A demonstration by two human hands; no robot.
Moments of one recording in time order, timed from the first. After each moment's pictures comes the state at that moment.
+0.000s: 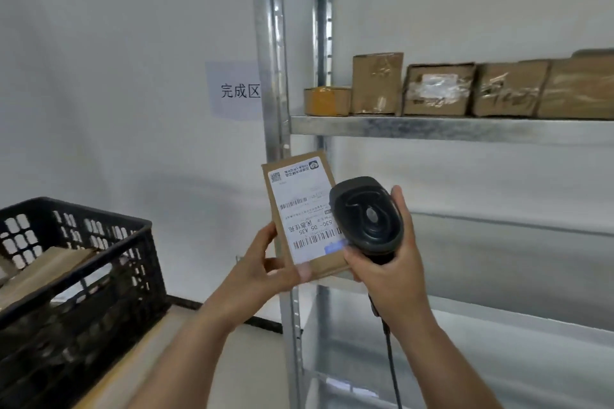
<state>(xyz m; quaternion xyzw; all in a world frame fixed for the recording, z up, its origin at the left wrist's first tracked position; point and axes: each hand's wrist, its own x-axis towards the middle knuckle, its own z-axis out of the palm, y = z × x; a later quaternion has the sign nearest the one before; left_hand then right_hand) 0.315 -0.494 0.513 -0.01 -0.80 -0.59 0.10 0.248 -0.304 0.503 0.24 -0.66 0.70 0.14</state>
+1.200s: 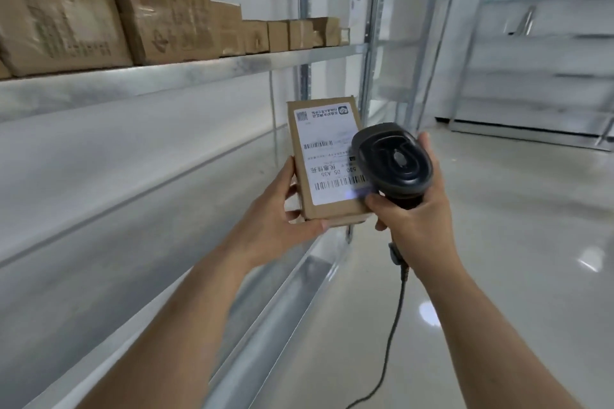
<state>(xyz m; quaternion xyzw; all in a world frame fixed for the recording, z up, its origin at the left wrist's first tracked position) 0.201 0.021 0.504 -0.58 -0.60 -0.51 -0.22 0.381 0.120 0.492 -0.23 -0.65 0.46 0.55</state>
